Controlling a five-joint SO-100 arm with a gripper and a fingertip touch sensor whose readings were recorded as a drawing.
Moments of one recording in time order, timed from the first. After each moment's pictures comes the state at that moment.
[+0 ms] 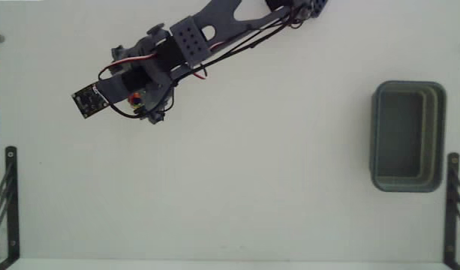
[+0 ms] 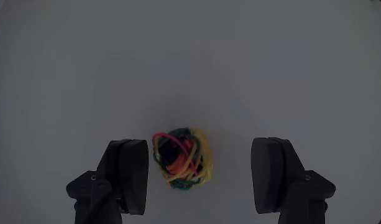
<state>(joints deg) 58.5 81.7 85.4 53.1 -0.3</state>
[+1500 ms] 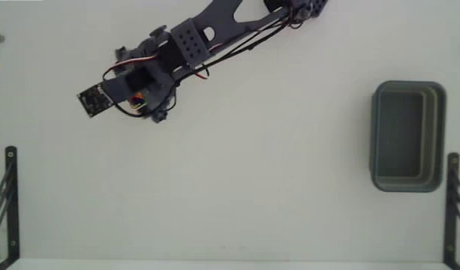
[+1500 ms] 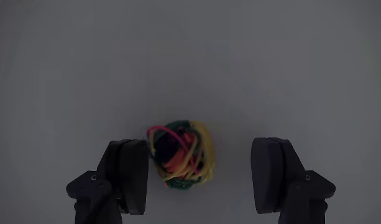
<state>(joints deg) 58.5 80.9 91.6 46.9 -0.3</state>
